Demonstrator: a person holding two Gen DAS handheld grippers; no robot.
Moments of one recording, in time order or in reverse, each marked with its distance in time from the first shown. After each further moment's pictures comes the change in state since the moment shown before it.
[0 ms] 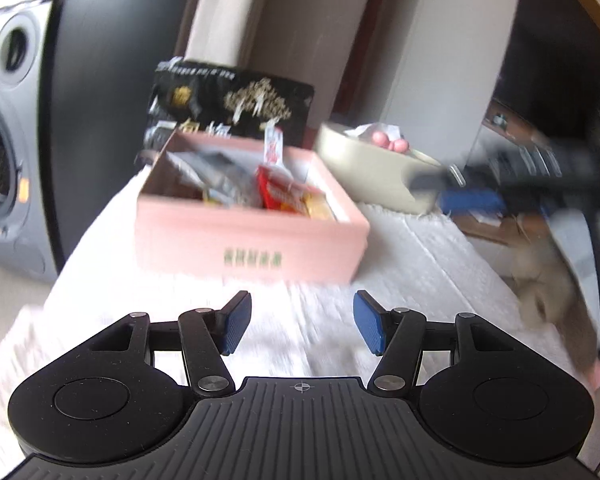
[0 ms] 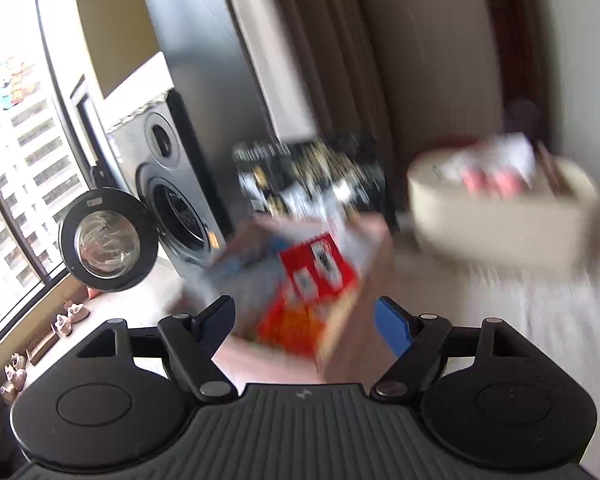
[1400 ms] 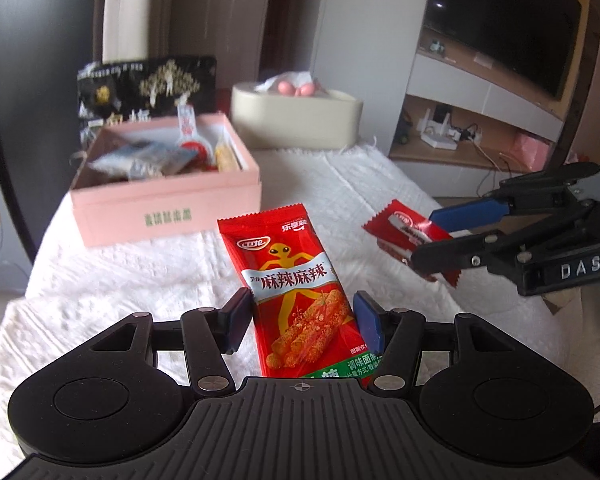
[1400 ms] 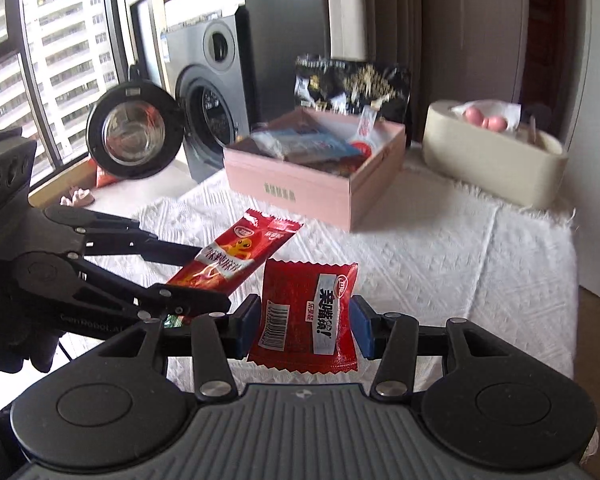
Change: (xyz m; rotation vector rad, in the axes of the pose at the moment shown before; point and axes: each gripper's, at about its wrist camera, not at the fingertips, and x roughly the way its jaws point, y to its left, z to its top) left arm -0.038 -0.066 -0.017 0.237 0.145 -0.080; right arm -0.106 0.036 -0.084 -0.265 0.149 -0.002
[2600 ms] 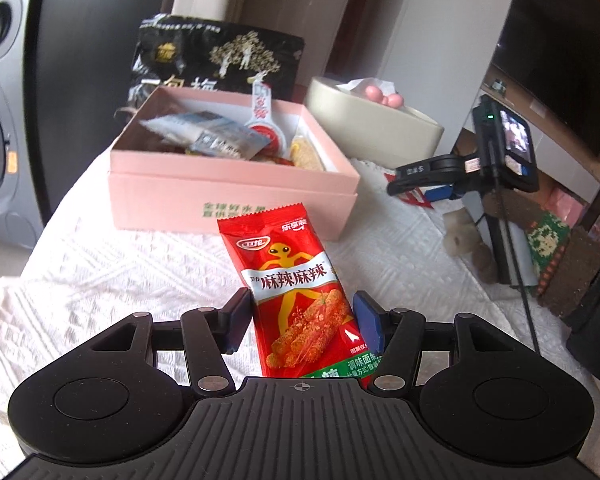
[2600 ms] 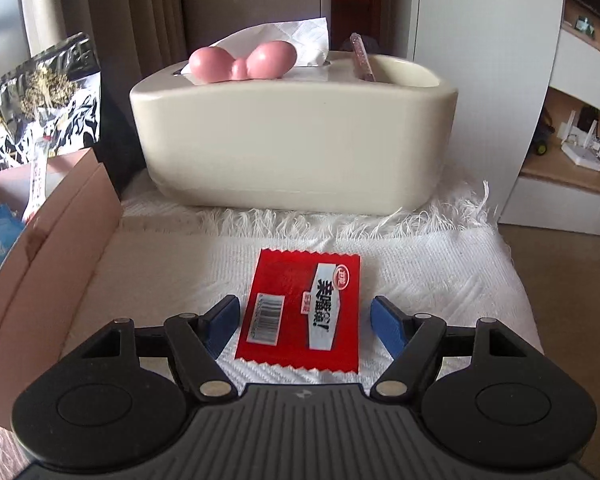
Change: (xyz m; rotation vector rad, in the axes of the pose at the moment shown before) left arm 0.057 0.069 -0.005 -0.216 -0.024 0.048; right arm 0.206 -0.179 0.067 0.380 0.051 -0.463
